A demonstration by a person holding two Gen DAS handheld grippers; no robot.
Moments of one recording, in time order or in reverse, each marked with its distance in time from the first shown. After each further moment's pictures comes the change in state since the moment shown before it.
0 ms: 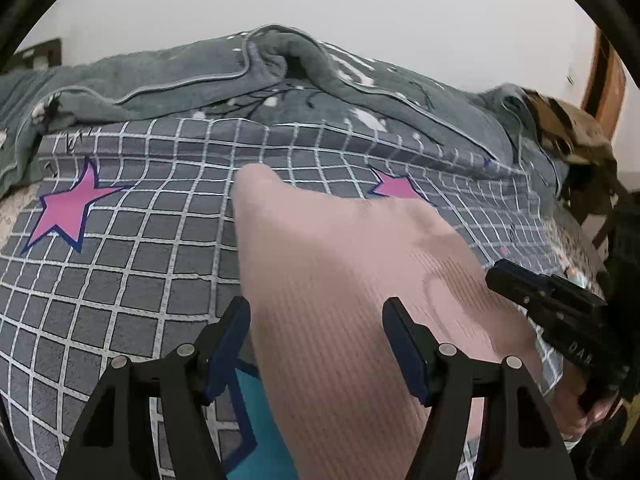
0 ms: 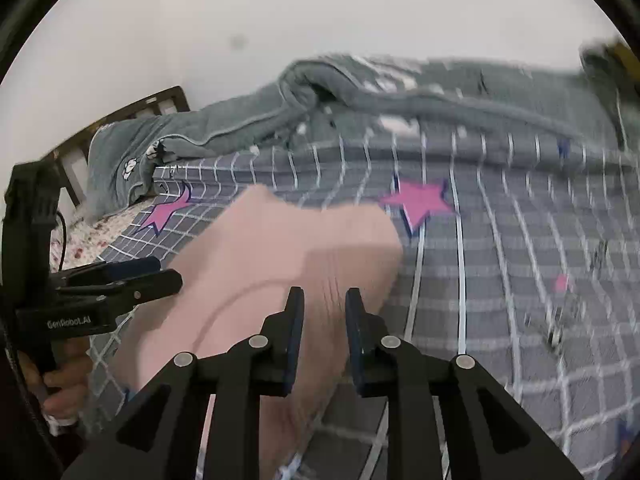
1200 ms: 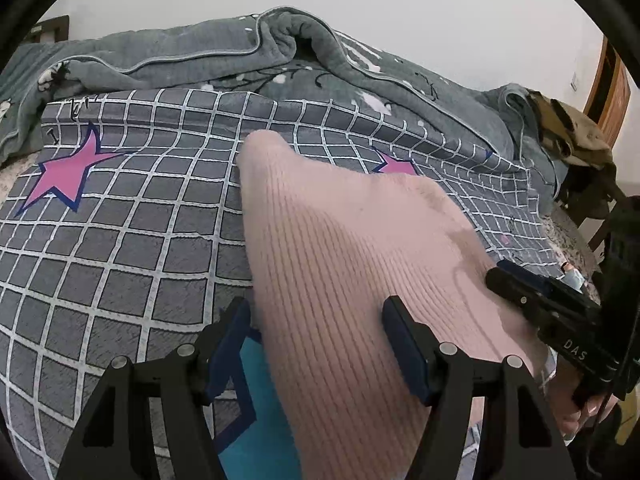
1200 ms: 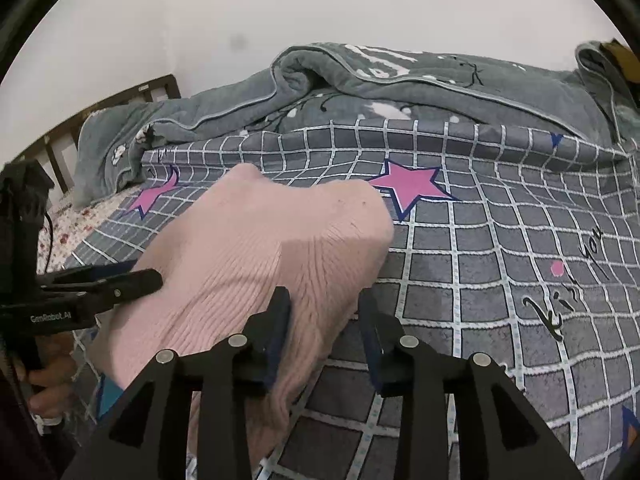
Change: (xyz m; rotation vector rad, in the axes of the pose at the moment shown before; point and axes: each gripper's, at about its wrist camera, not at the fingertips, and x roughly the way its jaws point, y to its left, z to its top) left arm 0.001 0.008 -0.027 -0.026 0.022 -0.017; right arm -0.008 -0.009 -0.024 0.067 0.015 -0.018
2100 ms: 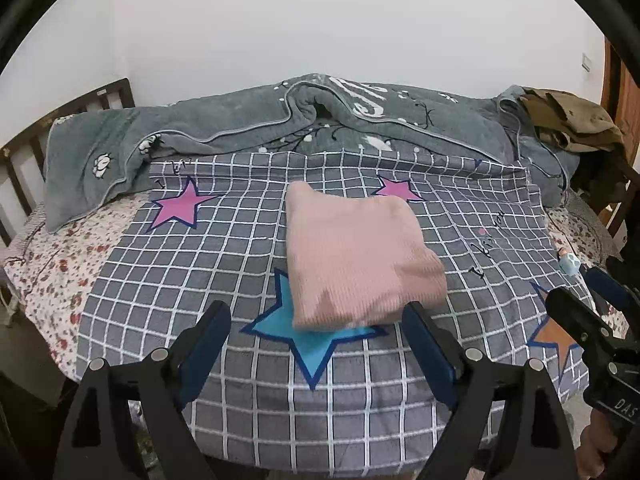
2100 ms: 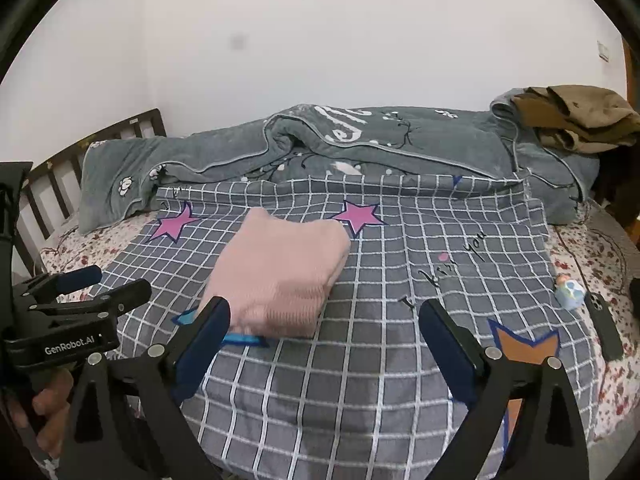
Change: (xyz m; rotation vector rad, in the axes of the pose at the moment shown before) left arm -0.185 -0.108 -0.028 0.055 -0.064 0.299; right arm -0.217 0.058 -0.014 0.024 -0.070 -0.177
